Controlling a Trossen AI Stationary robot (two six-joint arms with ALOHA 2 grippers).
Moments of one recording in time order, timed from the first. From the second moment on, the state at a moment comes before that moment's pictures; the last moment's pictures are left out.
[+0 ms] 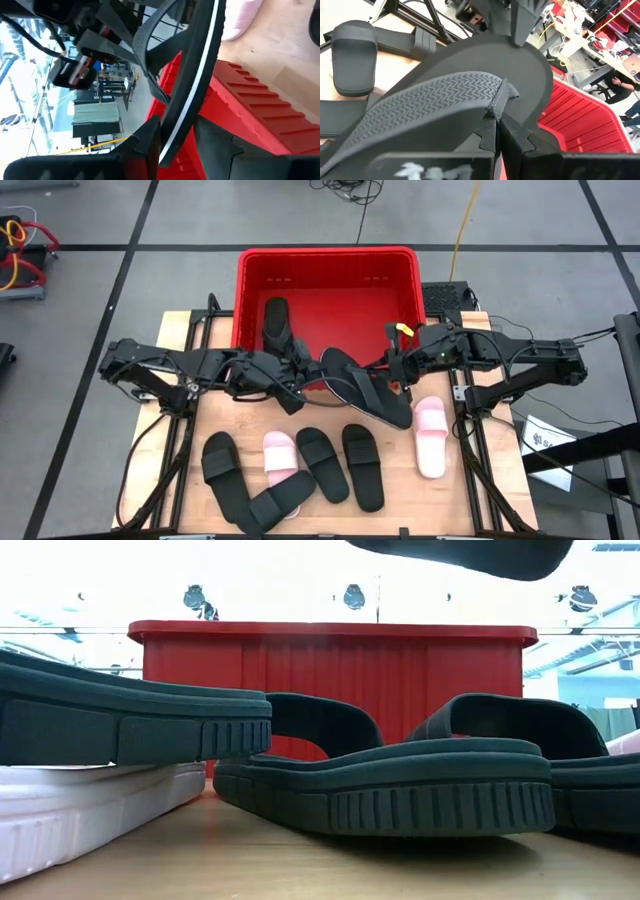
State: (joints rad) left arm -0.18 1.48 1.53 -0.46 -0.44 1.21; right arm 0.04 1.16 1.31 -0.58 0.05 -0.50
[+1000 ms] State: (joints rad) left arm -0.16 1.50 1.53 -0.48 -0.53 1.15; right arm 0.04 1.16 1.31 -0.57 0.24 -0.51
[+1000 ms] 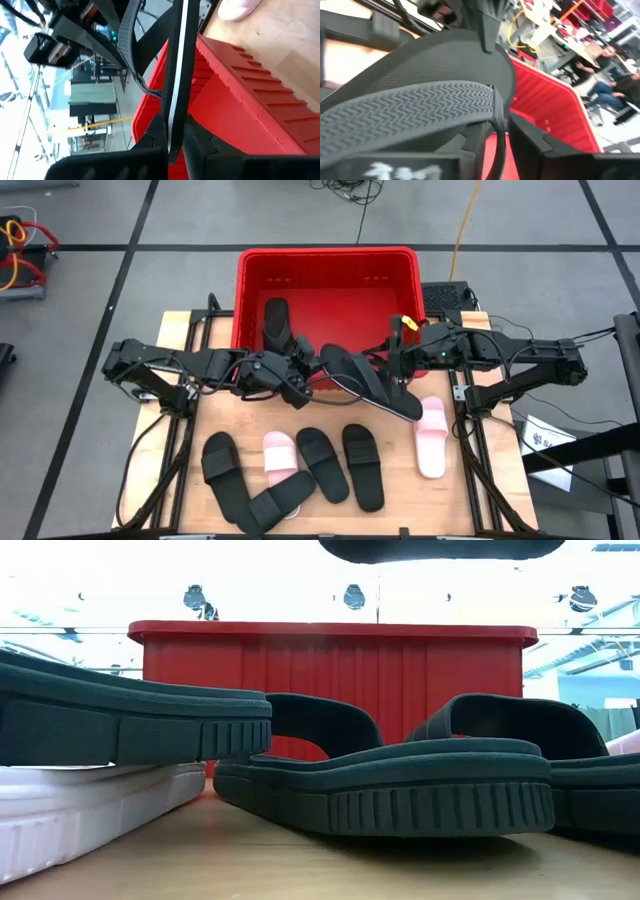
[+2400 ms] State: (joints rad) left arm 0.20 1.50 1.53 -0.85 -0.85 0.00; right arm 0.04 1.08 1.31 -0.74 0.68 -0.54
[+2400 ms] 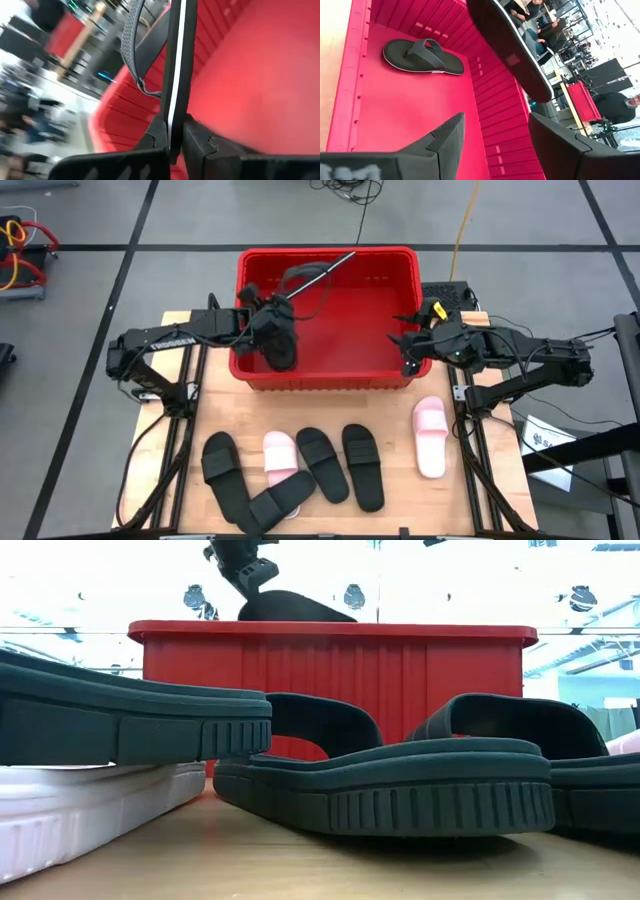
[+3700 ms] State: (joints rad) left arm 0.26 1.81 1.53 -1.10 -0.58 -0.99; right arm 0.03 1.08 1.25 -0.55 0.68 -0.58
